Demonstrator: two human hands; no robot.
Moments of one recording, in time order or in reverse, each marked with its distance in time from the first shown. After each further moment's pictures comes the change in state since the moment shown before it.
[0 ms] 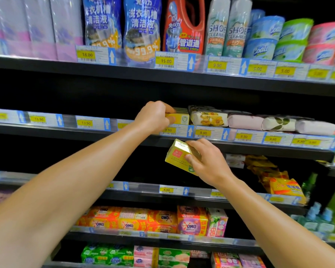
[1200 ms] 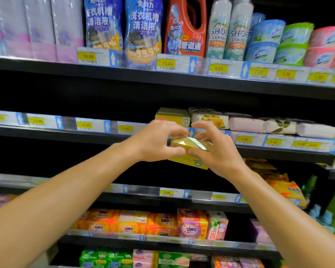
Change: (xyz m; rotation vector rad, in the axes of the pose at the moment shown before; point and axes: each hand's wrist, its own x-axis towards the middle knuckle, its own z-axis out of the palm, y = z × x) left_hand -0.062 -0.006 -0.005 0.008 -0.080 0.565; right_hand 0.007 -0.023 -0.038 0.140 0.052 -0.003
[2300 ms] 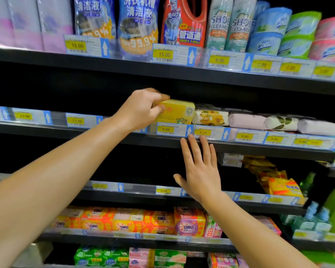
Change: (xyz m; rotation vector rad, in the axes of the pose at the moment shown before) left_hand 0.038 -0.042 -0.022 0.076 0.236 -0.185; right_hand -0.027 0.061 0.090 -0.856 0.166 -0.114
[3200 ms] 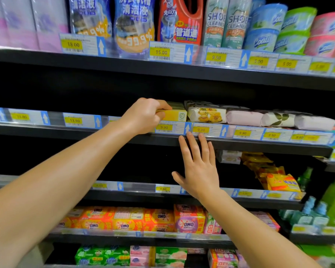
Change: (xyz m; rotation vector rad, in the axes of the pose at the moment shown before) left_hand 0.000 0.003 0.019 0.027 -0.210 -0.139; right_hand 0.000 -0.004 -0.001 0.021 -0.004 0.031
